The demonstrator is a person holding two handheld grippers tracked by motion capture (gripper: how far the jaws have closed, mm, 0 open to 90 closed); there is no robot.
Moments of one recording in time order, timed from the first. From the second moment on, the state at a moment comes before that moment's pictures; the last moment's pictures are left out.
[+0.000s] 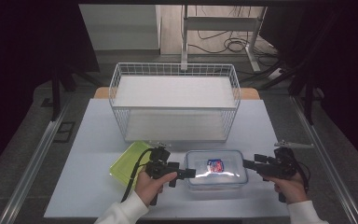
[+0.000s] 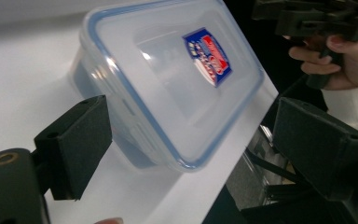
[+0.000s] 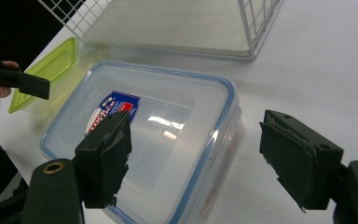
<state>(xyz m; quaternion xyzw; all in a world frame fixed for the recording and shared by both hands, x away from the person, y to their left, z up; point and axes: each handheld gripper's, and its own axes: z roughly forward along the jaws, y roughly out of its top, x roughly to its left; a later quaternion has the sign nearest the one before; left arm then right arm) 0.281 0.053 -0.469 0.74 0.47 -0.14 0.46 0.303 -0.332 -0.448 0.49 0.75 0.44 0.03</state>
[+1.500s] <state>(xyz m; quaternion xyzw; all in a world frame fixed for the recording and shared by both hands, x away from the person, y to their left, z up) 0.302 0.044 -0.518 0.69 0.52 -0.23 0.44 0.305 -0.332 -0.455 0.49 0.76 0.43 0.03</state>
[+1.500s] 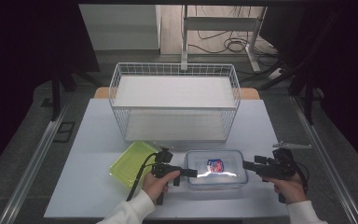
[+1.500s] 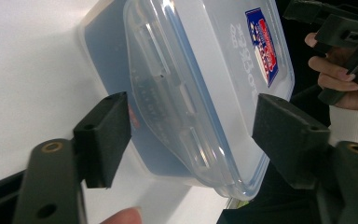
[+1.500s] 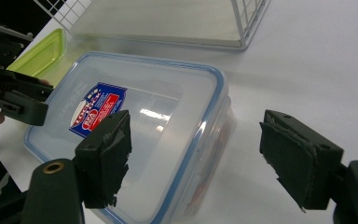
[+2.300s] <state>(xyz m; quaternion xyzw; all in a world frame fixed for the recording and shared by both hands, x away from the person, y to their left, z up) 0.303 0.047 -0.517 0.69 0.52 -0.23 0.44 0.324 -0.324 -0.490 0.51 0.75 0.41 -0.12</state>
